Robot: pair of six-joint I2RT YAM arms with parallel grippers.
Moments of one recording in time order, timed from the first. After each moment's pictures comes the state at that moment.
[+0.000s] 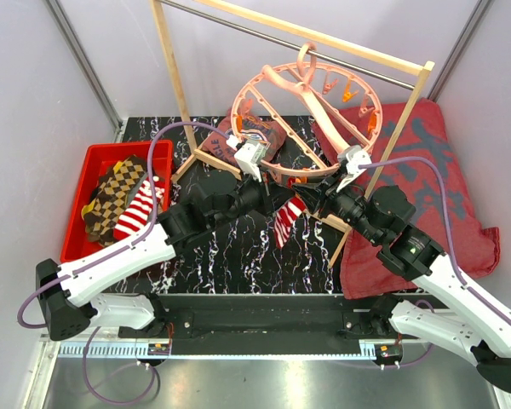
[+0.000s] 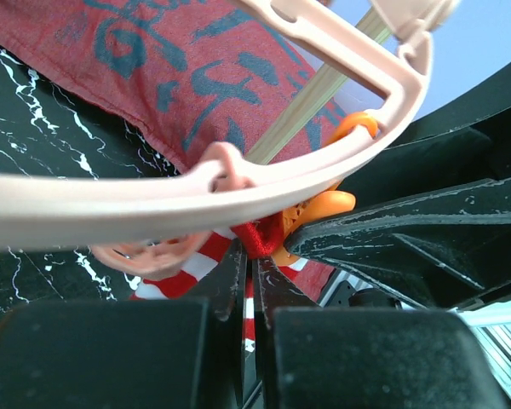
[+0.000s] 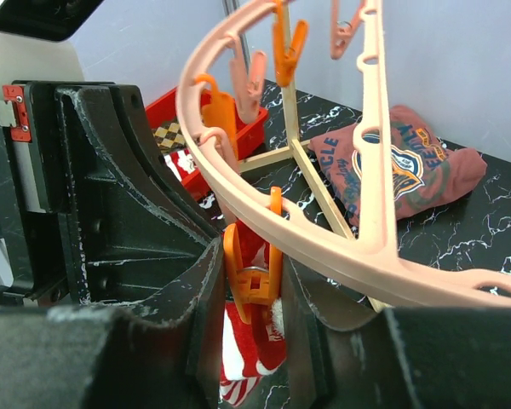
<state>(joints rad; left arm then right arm) -0.99 1.21 1.15 -0.06 -0.03 -0.55 0.80 0.83 0.96 -0.09 0.03 0.16</state>
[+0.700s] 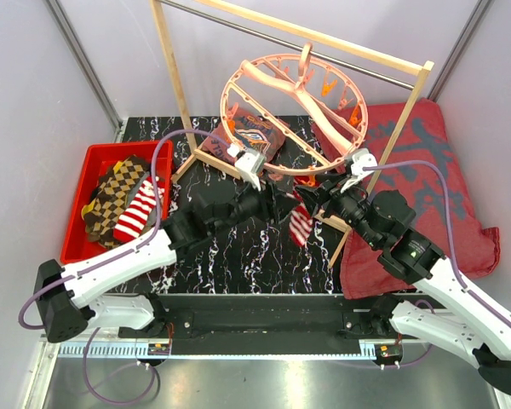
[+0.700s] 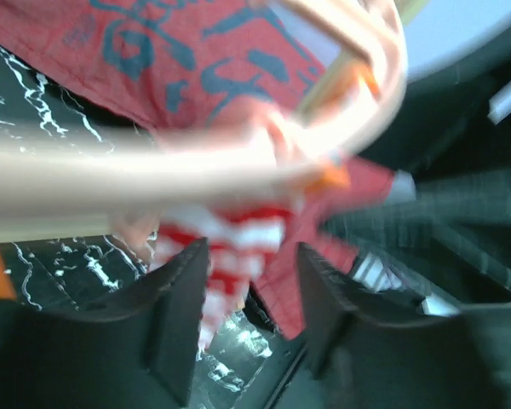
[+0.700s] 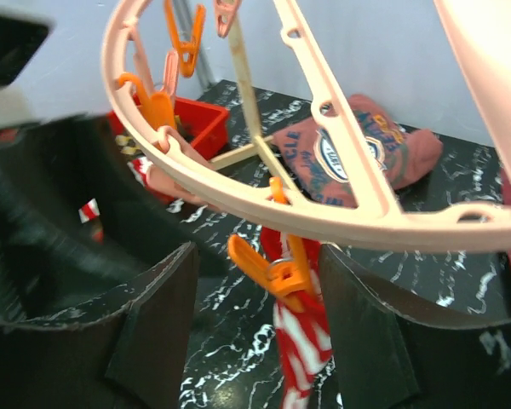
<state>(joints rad) -0.98 1.20 1.05 0.04 -0.02 -0.51 0.80 0.80 0.92 -0.09 0.14 0.17</state>
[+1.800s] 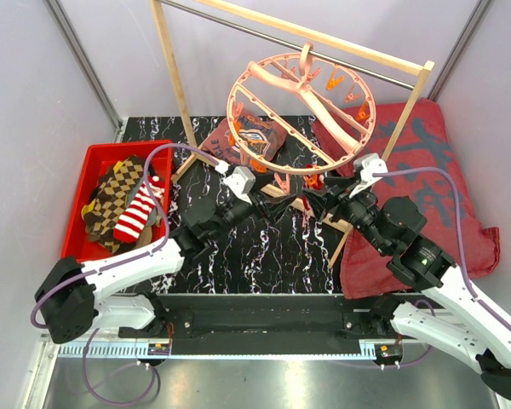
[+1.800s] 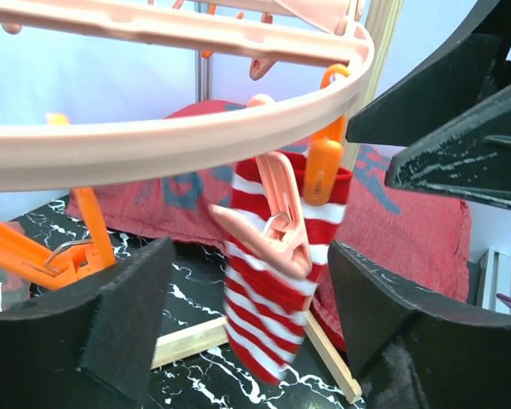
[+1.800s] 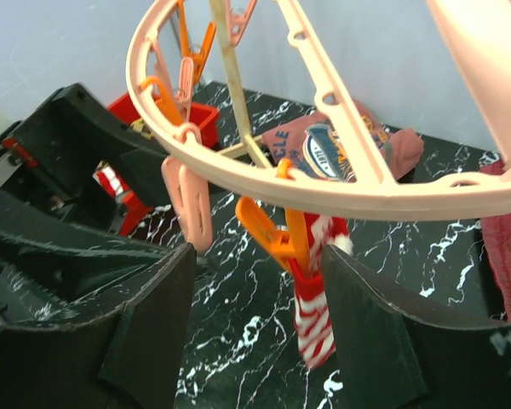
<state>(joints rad) -0.92 1.19 0.73 0.71 0.06 -0.12 0.80 0.73 0.91 -0.14 0.18 0.15</state>
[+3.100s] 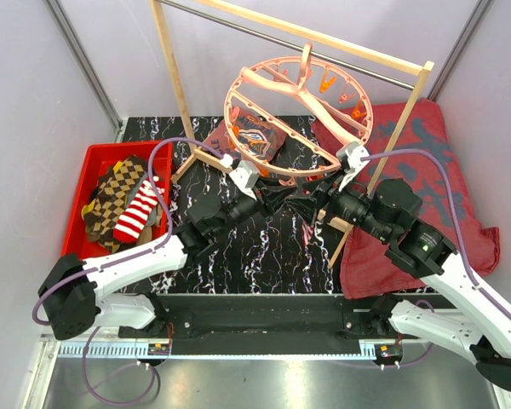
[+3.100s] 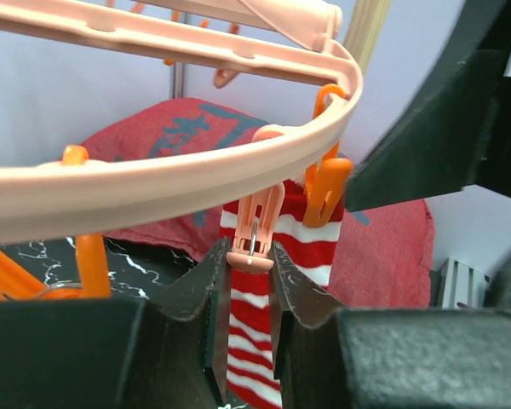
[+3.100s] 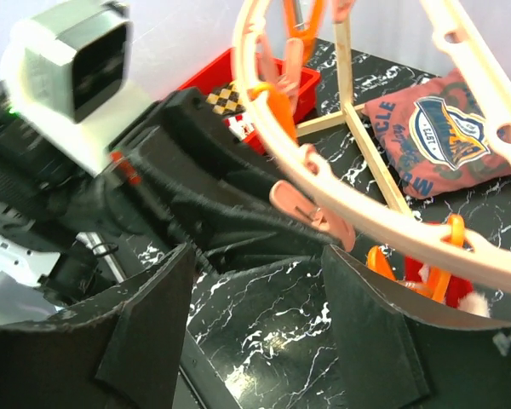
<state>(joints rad) -0.93 1.24 0.79 0.68 0.07 -0.21 0.80 0.84 1.09 -0.29 -0.09 0.25</state>
